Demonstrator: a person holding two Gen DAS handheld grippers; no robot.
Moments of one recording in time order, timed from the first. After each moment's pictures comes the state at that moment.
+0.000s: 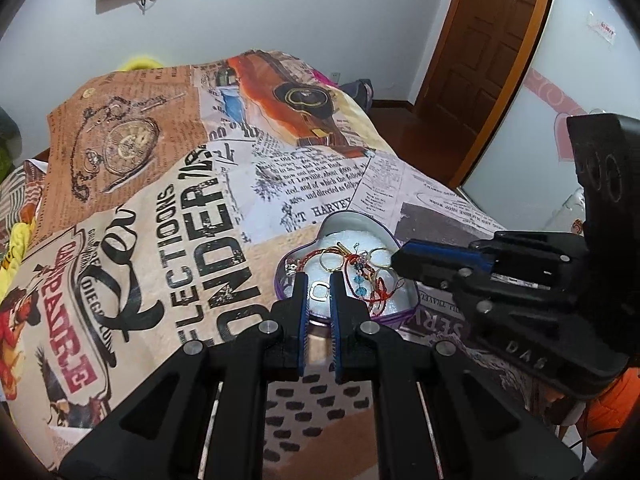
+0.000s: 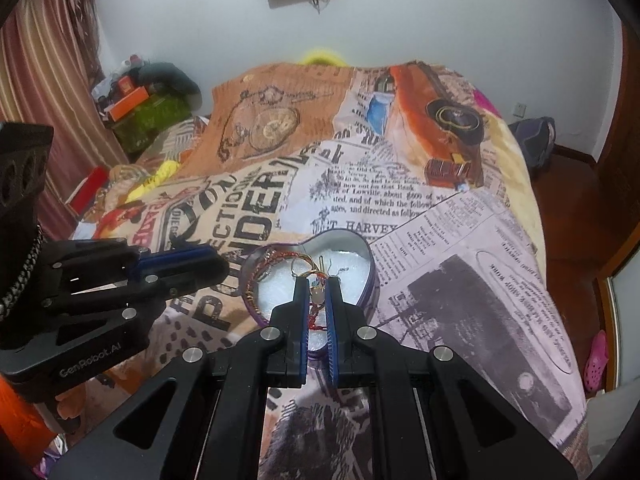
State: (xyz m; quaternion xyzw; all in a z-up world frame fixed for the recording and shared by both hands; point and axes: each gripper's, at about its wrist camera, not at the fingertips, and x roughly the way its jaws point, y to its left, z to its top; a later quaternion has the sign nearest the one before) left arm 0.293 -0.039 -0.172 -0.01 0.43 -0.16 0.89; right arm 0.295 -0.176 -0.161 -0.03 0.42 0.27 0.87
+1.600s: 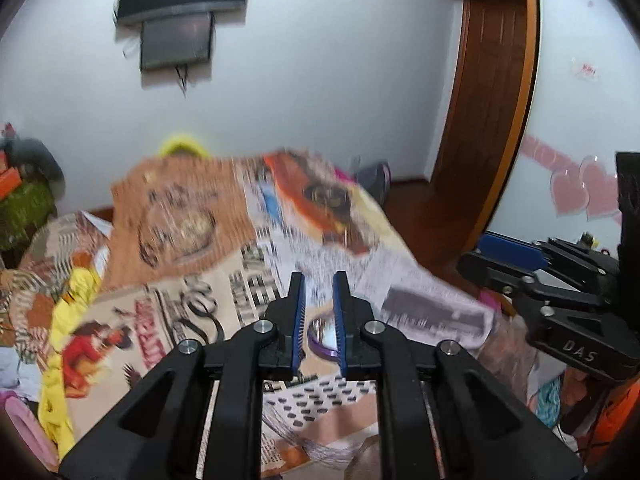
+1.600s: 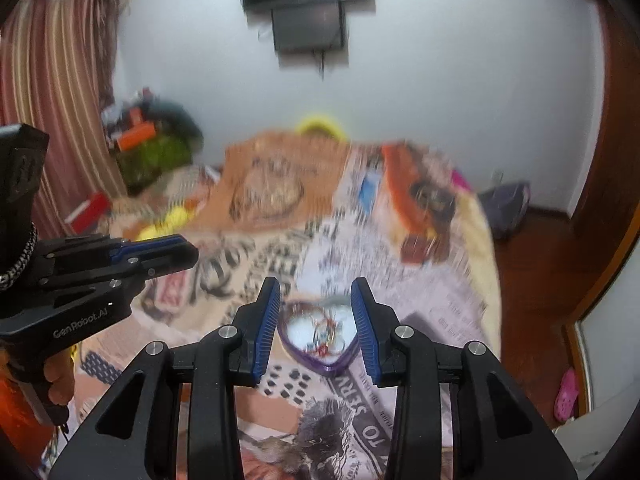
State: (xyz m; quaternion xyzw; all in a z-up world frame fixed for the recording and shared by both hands) left arm 0.194 -0.008 -0.034 -0.02 0.28 -0.11 0.95; right arm 0.213 -0.189 -0.040 -0.04 0.27 0.24 0.93
